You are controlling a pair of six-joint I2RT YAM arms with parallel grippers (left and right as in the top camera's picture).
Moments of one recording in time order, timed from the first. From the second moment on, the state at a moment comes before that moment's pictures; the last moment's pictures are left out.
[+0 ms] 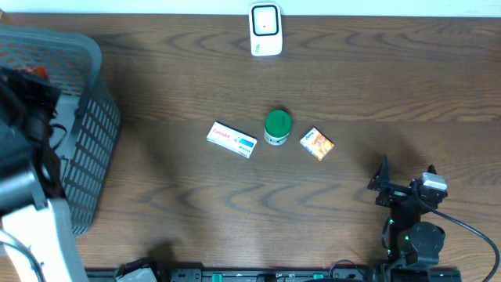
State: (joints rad) left arm 0.39 1.14 1.39 -0.72 -0.02 -0.77; right arm -0.07 0.01 0.01 -0.06 0.13 0.12
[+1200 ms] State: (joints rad) left arm -0.71 1.64 1.33 -0.24 0.66 -0.89; right arm -0.07 0.01 0.01 -0.06 0.13 0.12
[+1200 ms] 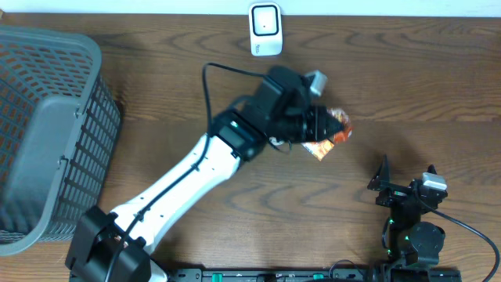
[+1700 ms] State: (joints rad) left arm -0.61 2.00 1.33 0.39 1.08 -1.58; right arm -0.07 0.01 0.01 -0.06 0.13 0.12
